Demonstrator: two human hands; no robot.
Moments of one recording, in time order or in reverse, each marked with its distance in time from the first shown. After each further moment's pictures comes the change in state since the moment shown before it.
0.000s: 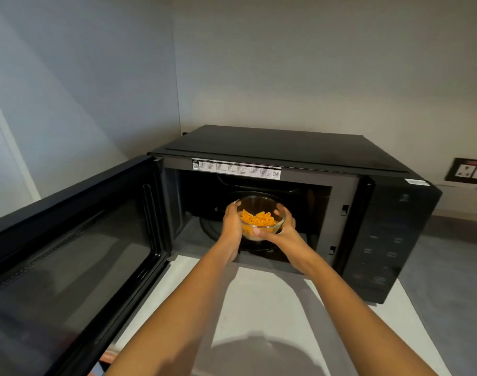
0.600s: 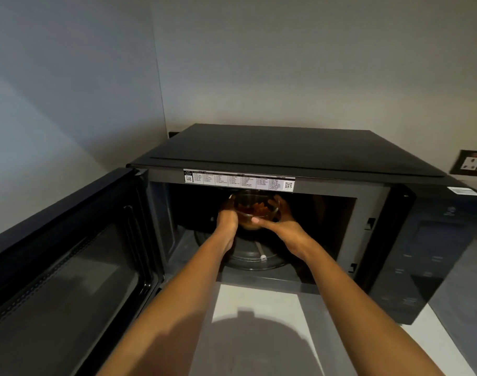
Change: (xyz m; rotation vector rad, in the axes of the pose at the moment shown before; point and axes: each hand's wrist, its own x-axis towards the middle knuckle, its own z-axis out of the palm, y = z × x) left_hand 0.095 0.006 -0.001 0.055 -0.066 0.011; right_hand 0.072 -0.001 0.004 0.106 0.049 0.060
